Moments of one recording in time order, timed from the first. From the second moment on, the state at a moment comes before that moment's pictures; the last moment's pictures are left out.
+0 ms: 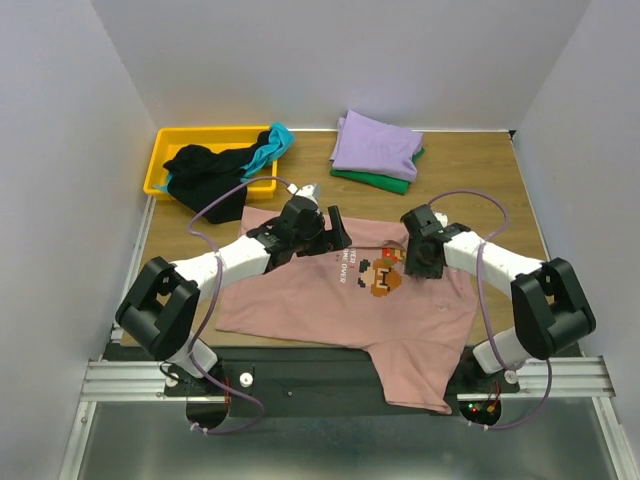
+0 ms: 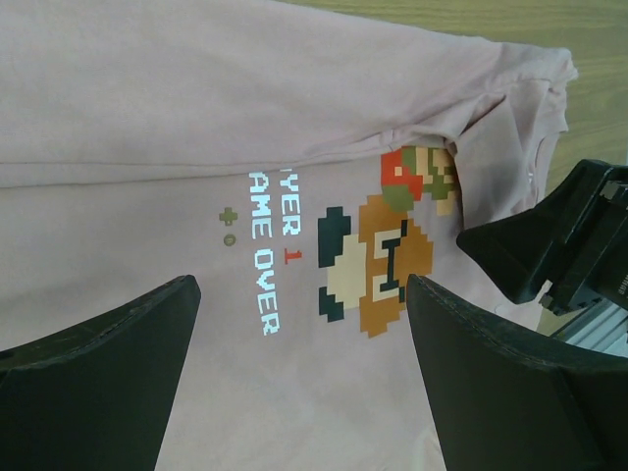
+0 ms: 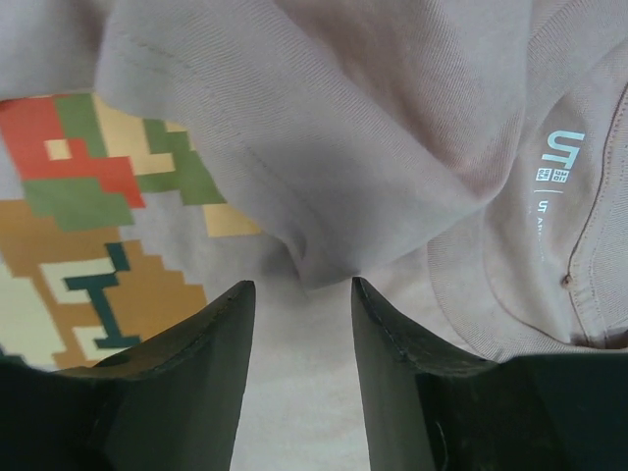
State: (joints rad) left arm -0.70 1.51 0.92 -0.05 0.04 -0.75; right arm 0.44 1.46 0.85 -0.62 0.28 0.61
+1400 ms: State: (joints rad) left arm -0.88 1.97 1.40 -0.04 0.16 -0.71; right arm 0.19 1.66 1.11 -0.56 0.31 0.54
